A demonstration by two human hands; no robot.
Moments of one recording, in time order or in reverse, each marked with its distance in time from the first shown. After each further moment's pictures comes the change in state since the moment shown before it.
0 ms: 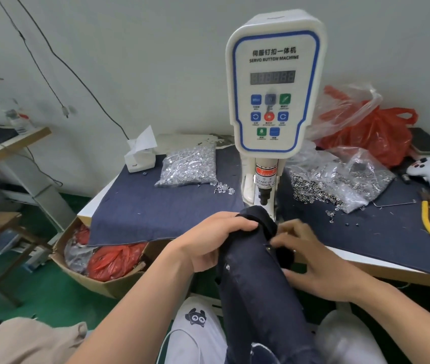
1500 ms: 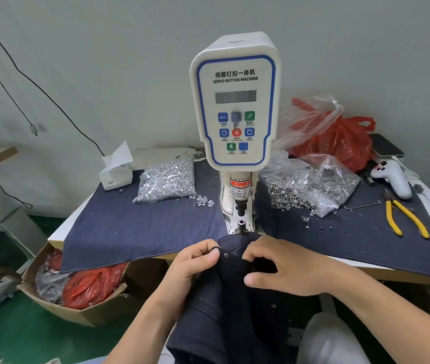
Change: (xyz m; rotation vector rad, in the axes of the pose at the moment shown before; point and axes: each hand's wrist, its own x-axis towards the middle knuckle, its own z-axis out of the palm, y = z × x) left_hand -0.007 -0.053 -0.011 -0.133 -0.057 0.335; right_hand 0.019 -0.028 -0.024 -0.031 -0.225 0.099
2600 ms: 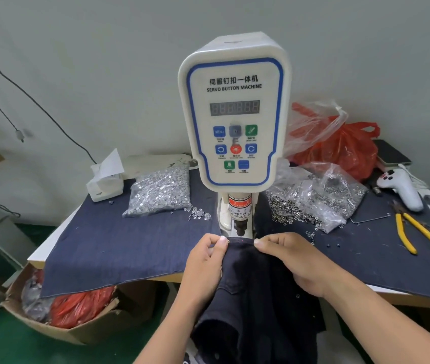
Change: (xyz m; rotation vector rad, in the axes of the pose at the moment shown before) left_hand 0.083 -0.024 0.003 0.502 0.450 0.099; right_hand 0.039 0.048 0.001 0.966 0.292 0.378
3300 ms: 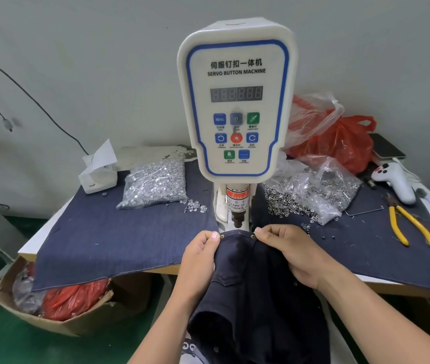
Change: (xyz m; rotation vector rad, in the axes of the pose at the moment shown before) left_hand 0.004 -0.013 -0.002 -0.047 0.032 -0.080; right_hand 0.002 0.005 0.002 0.224 0.067 0.009
